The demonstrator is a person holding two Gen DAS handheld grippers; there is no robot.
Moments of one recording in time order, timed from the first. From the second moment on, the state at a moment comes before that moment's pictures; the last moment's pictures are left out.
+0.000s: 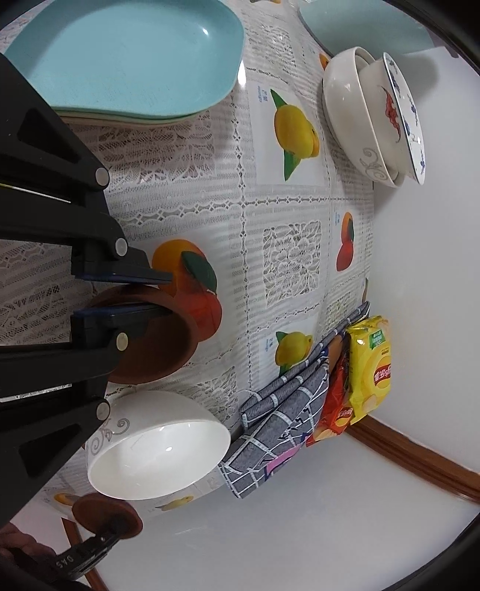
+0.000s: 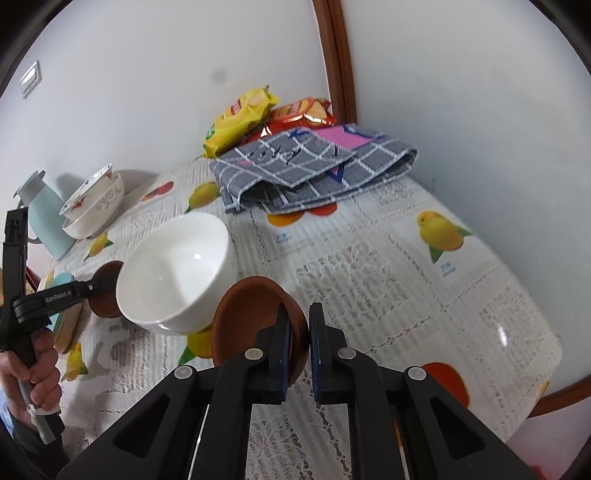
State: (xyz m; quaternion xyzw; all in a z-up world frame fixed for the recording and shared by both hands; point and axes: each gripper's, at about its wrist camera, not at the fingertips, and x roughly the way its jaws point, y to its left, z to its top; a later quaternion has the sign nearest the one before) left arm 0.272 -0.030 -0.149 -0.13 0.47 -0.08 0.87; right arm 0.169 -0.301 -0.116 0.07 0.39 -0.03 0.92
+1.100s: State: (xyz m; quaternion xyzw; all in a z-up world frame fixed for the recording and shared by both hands) left arm 0.279 -0.019 -0.162 -0.15 0.49 -0.07 0.86; right arm 0.259 -0.224 -0.133 0.02 0.44 0.04 0.90
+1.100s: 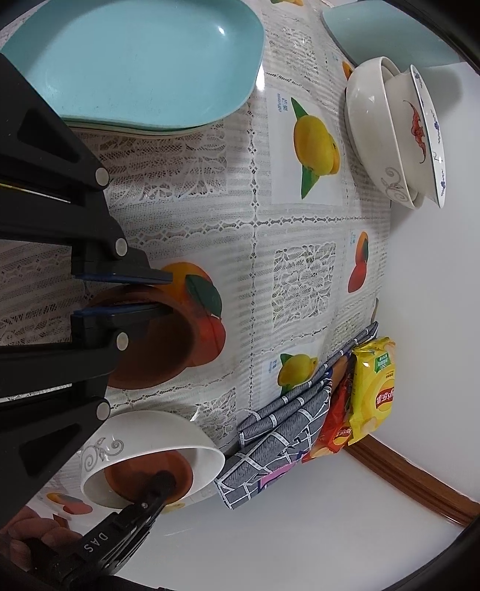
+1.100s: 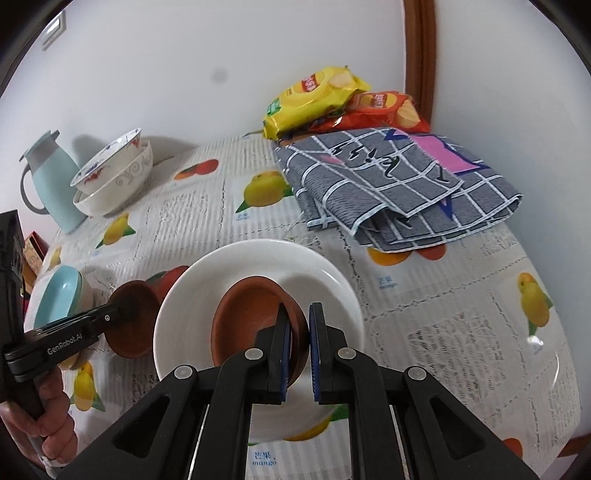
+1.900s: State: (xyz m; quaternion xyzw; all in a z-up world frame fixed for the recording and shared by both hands) left arm 0.280 -0.022 -0.165 -0.15 0.50 -0.08 0.85; right arm 0.276 -0.202 -0.148 -0.08 0.47 0.02 0.88
